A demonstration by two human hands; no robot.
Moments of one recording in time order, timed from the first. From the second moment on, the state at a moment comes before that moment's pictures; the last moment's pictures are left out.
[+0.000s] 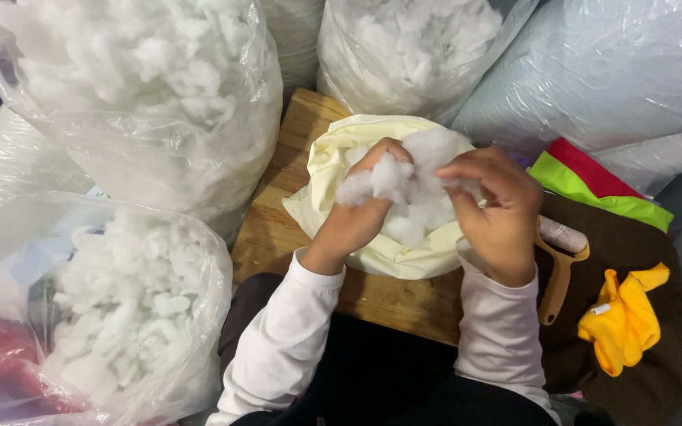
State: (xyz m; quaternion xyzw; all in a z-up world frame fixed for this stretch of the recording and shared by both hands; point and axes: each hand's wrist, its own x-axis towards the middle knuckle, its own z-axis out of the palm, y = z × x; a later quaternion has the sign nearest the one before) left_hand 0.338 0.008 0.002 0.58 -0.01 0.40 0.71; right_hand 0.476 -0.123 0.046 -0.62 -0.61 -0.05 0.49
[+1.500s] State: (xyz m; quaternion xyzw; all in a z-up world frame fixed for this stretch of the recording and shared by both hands) left_hand 0.332 0.020 0.021 0.79 0.08 0.44 0.42; right_hand 0.537 -0.159 0.033 -0.67 -0.53 -0.03 0.51
